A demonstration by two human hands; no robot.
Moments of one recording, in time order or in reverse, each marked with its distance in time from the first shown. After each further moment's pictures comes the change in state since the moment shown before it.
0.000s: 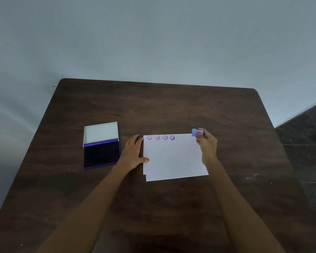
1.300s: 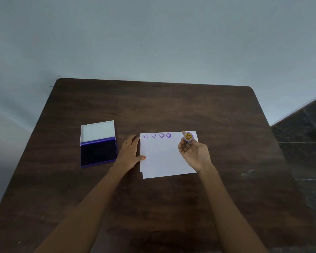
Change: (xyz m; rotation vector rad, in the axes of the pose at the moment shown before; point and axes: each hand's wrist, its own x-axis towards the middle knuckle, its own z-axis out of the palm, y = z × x) left_hand -0.009 0.005 0.004 -0.032 0.041 0.000; right_hand -0.035 0.000 -0.008 0.922 -0.425 0.531
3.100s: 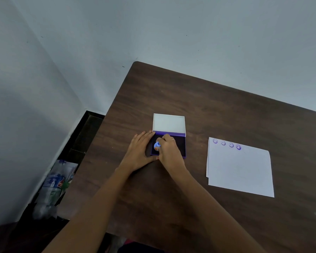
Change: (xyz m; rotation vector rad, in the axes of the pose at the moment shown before) left_hand -0.061 -0.178 -0.052 -0.168 0.292 0.113; right_hand 0.020 0.238 0.156 -2.186 -0.379 -0.607
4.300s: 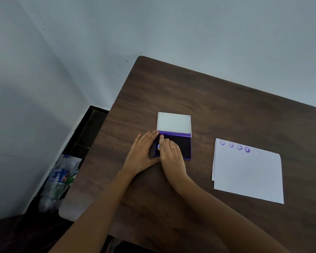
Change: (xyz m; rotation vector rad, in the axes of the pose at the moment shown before) left_hand -0.002 -0.002 0.004 0.046 0.033 0.018; right_hand -0.013 0.008 0.031 -0.644 0.320 -0.192
